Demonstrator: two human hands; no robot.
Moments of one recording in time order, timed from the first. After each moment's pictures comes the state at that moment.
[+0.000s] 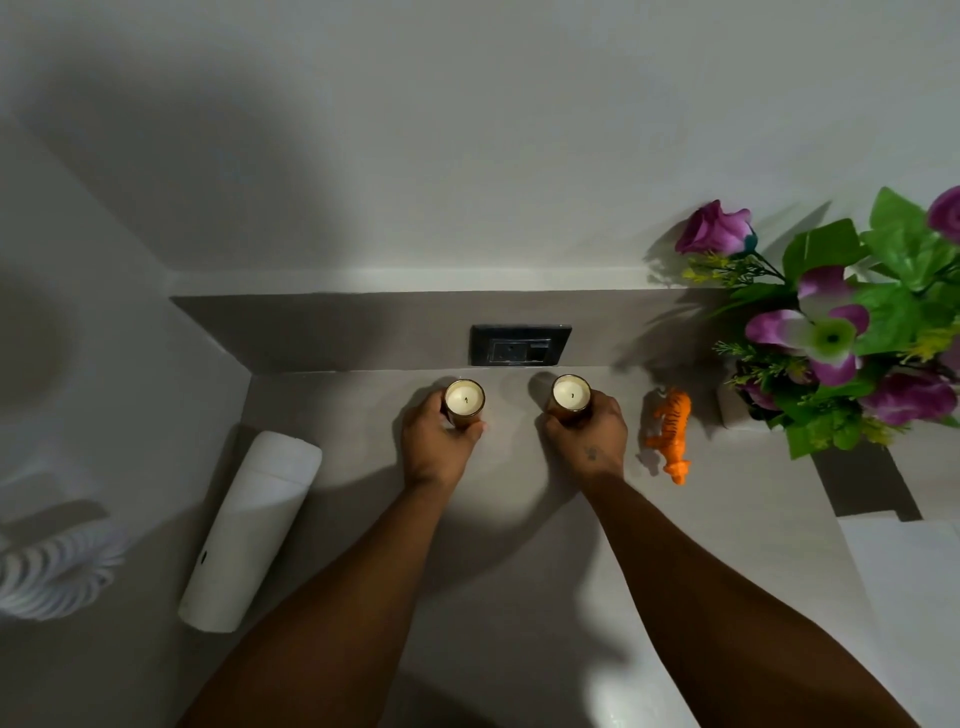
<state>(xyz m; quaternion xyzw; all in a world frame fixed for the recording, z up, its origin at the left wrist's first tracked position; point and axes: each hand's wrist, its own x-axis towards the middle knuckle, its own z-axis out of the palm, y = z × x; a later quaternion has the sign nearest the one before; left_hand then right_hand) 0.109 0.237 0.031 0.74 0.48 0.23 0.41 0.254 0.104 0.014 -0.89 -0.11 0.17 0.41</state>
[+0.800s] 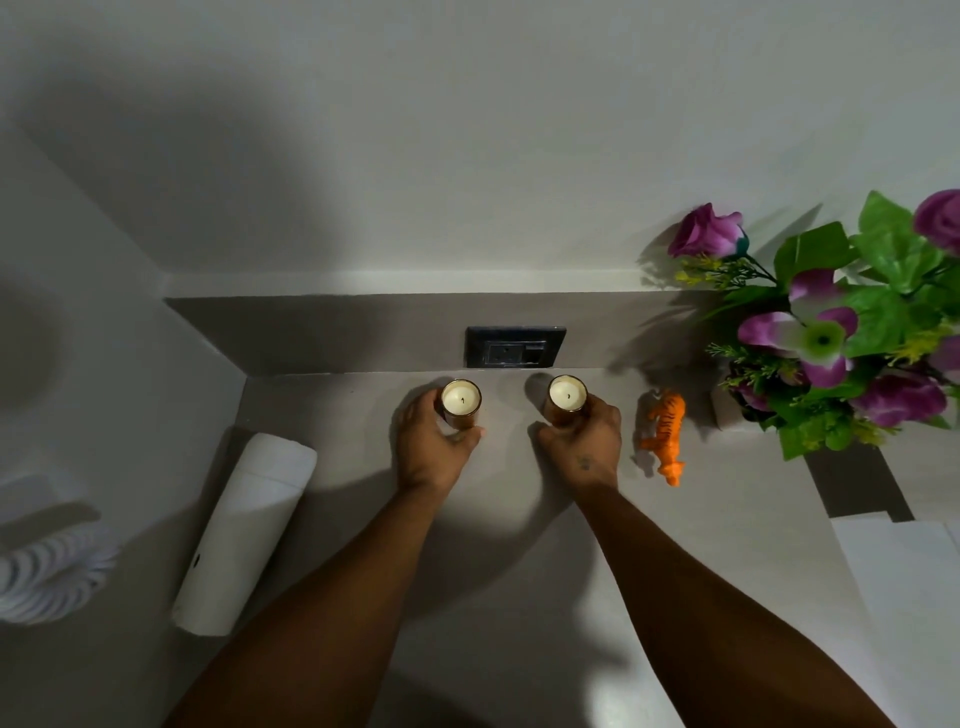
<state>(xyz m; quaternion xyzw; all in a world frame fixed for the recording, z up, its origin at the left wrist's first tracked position) 0.101 0.239 0.025 0.77 0.46 0.19 0.38 0.246 0.101 0.010 -0.88 -0.10 0.18 0.42</state>
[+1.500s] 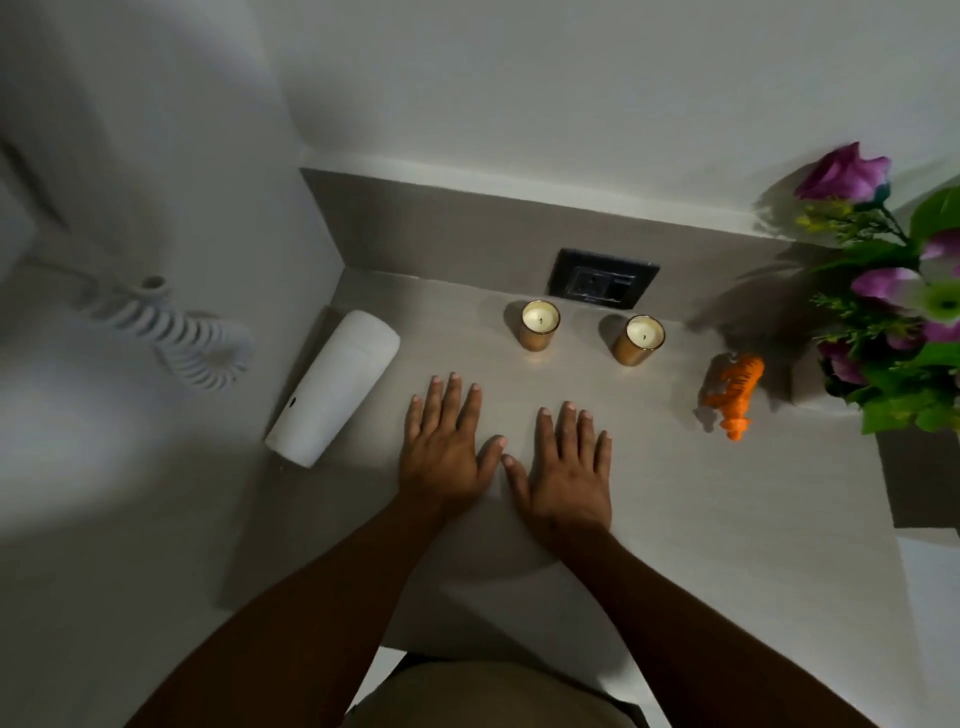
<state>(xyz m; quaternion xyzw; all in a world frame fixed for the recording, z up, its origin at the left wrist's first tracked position) -0.033 0.176 -0.006 0.91 0.39 0.00 0.12 0.099 0.048 -0.006 -0.88 -0.45 0.13 0.03</state>
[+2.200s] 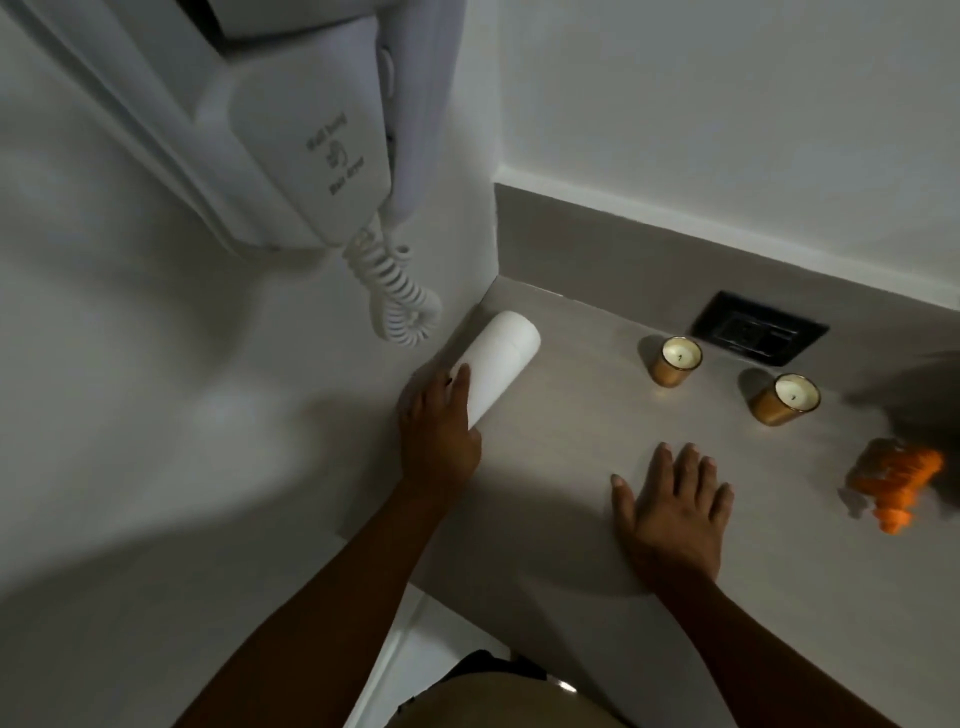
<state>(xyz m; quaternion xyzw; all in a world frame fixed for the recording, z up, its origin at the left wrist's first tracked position) -0.138 0.208 0.071 0.78 0.61 0.06 0.10 0.096 0.047 0.004 -0.88 -0.46 0.12 0.06</state>
